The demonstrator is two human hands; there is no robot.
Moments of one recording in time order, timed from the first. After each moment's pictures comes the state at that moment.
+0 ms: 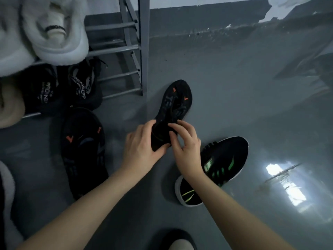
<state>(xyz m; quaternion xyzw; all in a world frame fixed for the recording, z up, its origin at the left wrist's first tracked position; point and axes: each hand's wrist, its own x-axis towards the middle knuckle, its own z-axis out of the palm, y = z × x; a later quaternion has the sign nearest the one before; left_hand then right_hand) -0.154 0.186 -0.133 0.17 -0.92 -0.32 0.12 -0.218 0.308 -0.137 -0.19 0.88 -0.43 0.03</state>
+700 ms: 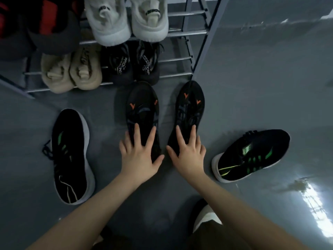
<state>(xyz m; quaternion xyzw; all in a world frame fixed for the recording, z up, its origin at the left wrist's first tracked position) 0.003 0.153 -0.139 0.31 -0.94 -0.11 -0.07 -0.098 0.269 -0.158 -0.29 0.94 -0.12 0.16</state>
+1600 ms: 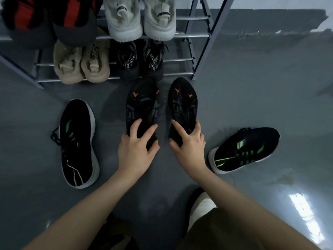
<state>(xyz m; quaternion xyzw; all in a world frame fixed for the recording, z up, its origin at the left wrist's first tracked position) 0.026 0.158 -0.095 0.33 -0.91 -0.24 0.08 -0.086 0.268 -0.098 -0.29 0.92 -0.22 0.16</state>
